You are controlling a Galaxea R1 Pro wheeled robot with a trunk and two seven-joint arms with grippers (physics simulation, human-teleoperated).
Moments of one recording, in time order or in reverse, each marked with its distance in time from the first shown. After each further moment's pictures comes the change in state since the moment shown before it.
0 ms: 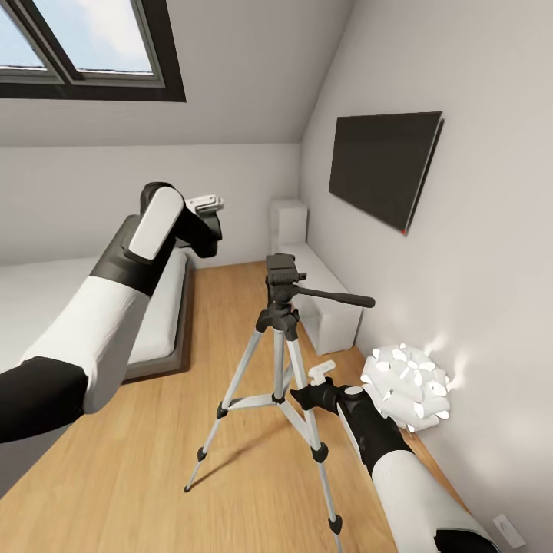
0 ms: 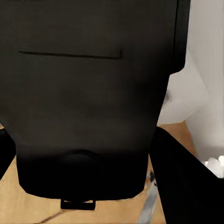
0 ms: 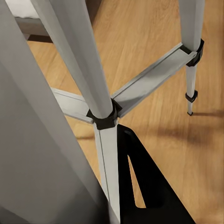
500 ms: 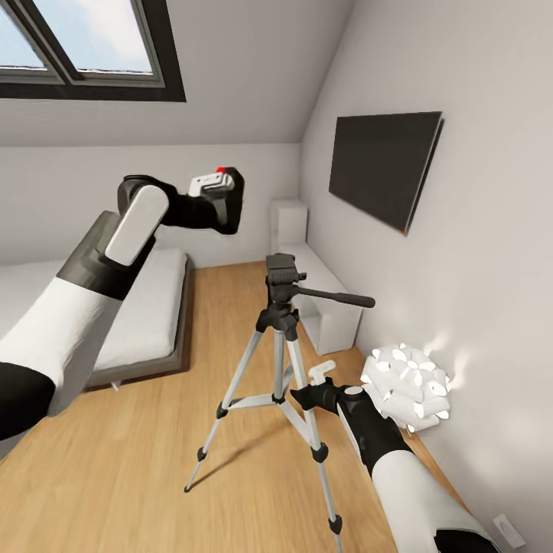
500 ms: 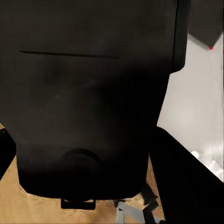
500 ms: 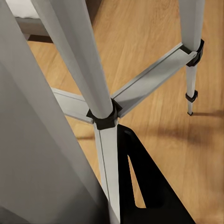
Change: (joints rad) left arm 0.000 0.139 -0.175 -0.170 -0.010 -0.054 -0.452; right arm 0.000 0.000 -0.001 0.001 0.000 -0.001 0.001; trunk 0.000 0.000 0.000
